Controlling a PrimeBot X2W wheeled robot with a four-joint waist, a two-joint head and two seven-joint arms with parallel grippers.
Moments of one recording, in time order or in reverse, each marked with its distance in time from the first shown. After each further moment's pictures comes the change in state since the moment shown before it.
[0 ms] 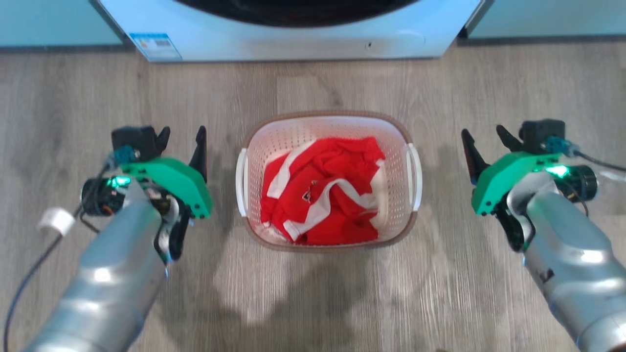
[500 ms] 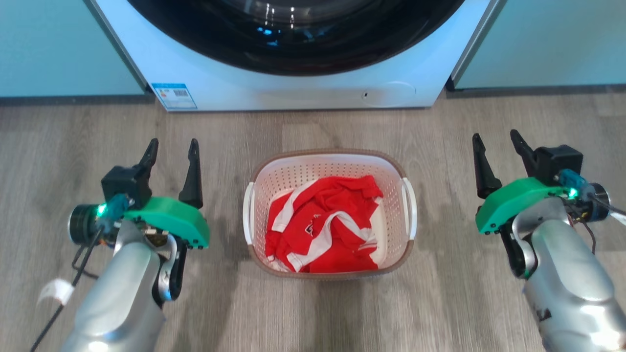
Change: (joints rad) left arm 0.308 0.006 0.287 -0.421 0.336 0.077 -0.004; right arm 0.256 0.069 -0.356 -0.351 -0.322 0.000 0.000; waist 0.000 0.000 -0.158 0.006
